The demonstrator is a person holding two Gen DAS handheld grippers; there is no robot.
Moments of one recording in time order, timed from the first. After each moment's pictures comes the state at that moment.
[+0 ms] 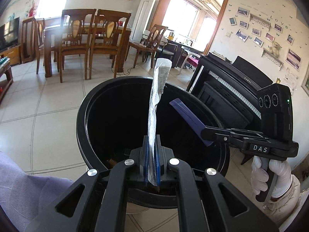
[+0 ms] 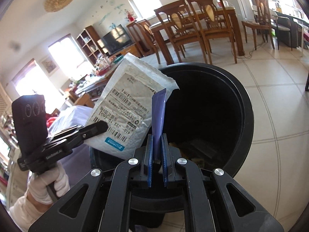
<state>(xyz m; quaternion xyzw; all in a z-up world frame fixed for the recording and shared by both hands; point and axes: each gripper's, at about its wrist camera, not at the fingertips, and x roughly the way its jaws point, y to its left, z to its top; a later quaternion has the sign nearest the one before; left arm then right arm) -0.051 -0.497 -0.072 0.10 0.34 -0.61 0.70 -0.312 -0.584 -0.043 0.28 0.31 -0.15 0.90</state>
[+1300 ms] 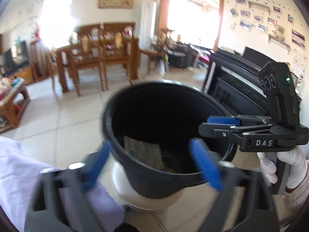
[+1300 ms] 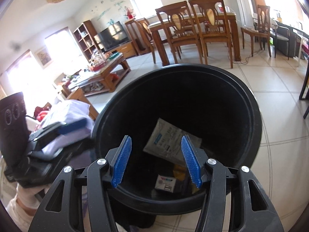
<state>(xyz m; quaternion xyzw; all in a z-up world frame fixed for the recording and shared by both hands) -0.073 -0.462 -0.057 0.16 0.27 -0.57 0.76 -0.267 -0.560 -0.034 0.24 0.32 -0.17 0.90</state>
